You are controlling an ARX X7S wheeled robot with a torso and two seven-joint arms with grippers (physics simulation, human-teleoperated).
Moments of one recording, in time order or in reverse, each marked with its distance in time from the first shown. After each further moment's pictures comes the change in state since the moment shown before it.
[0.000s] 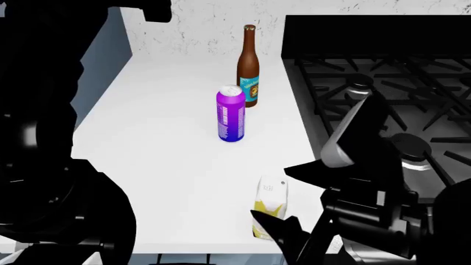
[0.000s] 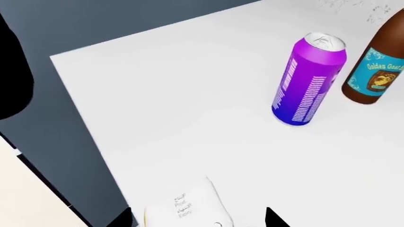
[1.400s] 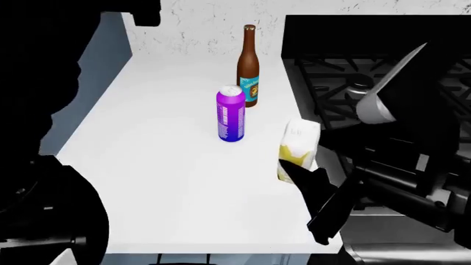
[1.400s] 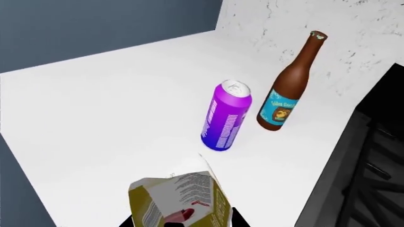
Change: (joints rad) left arm -0.002 -0.123 -0.029 -0.051 -0.477 0.003 -0.458; right arm 0.258 0.149 -0.162 -0.016 0.050 -0.135 0.122
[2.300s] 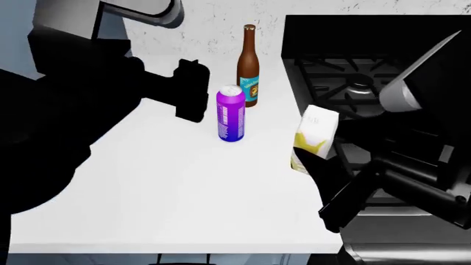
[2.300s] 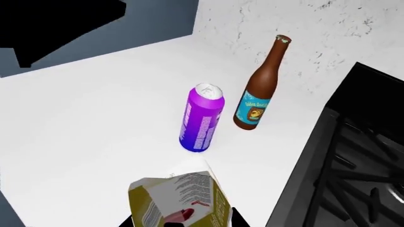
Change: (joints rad) left arm -0.054 -0.363 0.335 -0.097 -1.805 0.259 -1.210; right arm 0.031 0.070 -0.022 -0.011 0.019 -0.057 0.035
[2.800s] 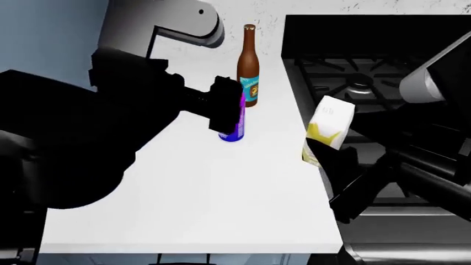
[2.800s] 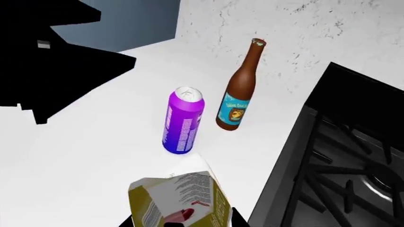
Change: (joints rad) left arm 0.068 0.095 0.045 -0.024 0.121 0.046 0.095; right arm 0.016 0.048 -0.001 -0.004 0.011 -0.029 0.026
